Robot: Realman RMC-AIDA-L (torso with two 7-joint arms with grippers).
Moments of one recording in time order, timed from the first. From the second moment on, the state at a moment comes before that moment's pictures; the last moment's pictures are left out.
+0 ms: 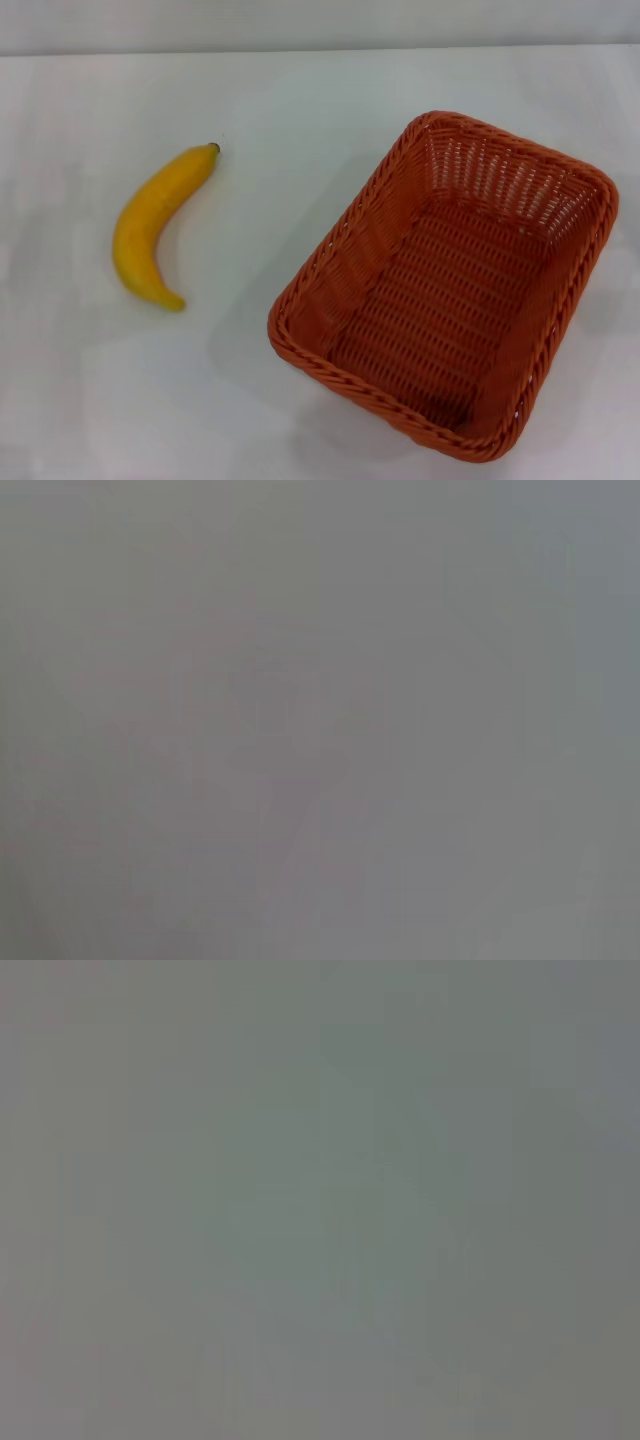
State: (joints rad) left arm -0.44 -2.08 2.77 0.01 -1.77 1.28 0.01; right arm 0.37 2.01 -0.53 -0.26 -0.84 -1.37 0.53
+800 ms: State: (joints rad) left arm -0.44 -2.08 2.77 0.01 -1.77 1.28 0.01; right arm 0.37 2.01 -0.53 -0.26 -0.84 -1.37 0.53
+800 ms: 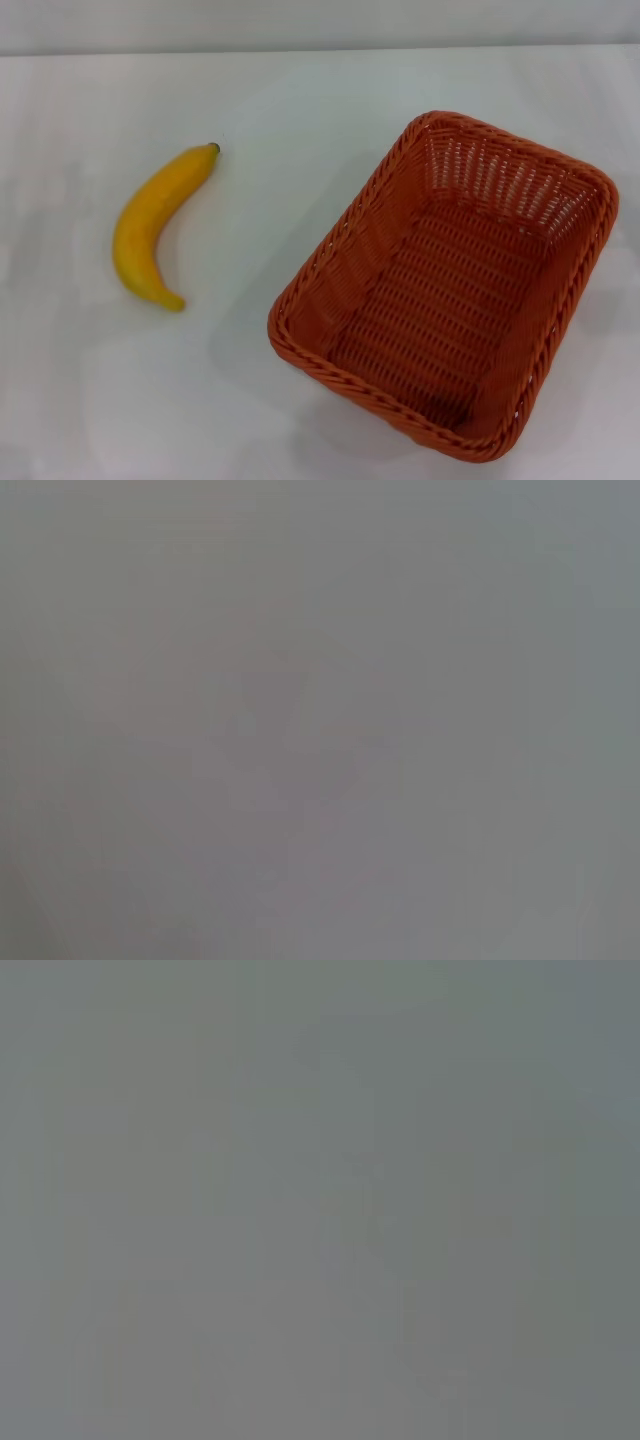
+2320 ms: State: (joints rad) left arm -0.47 -2.08 2.77 0.03 -1.77 1.26 0.00; right arm 0.85 1.62 -1.00 -0.63 -1.89 -1.68 2.07
